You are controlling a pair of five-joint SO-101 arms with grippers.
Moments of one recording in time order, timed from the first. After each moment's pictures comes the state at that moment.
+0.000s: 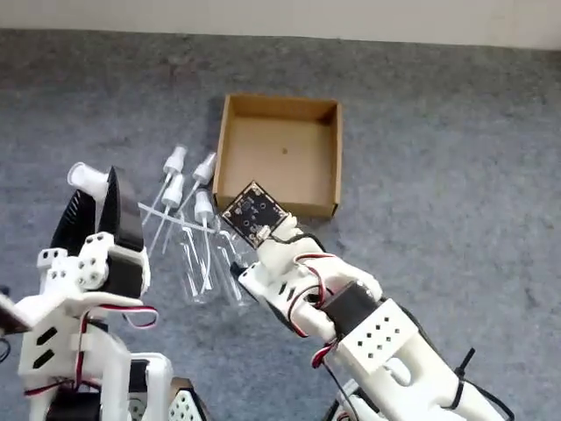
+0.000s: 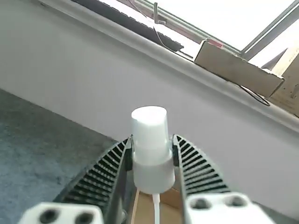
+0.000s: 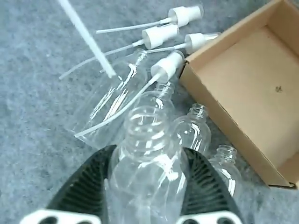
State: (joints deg) left arm -8.7 -102.3 61.2 47.1 30.7; right arm -44.7 -51.9 54.7 47.8 10.5
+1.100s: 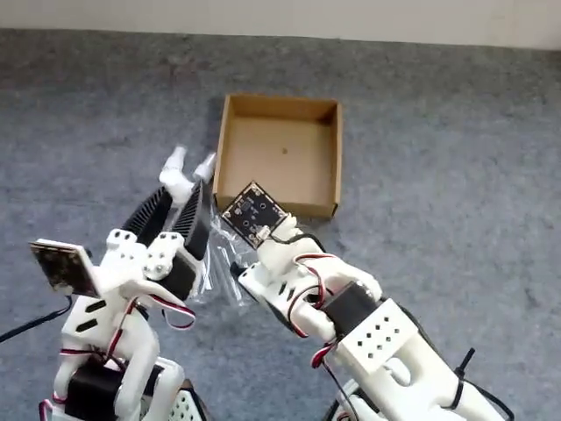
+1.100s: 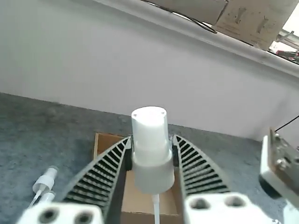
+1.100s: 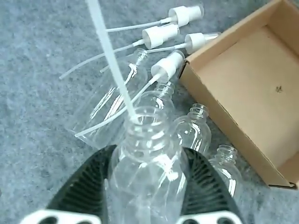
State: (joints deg) left arm 10.2 -102.4 70.3 43.2 24.6; right arm -44.7 -51.9 54.7 47.8 10.5
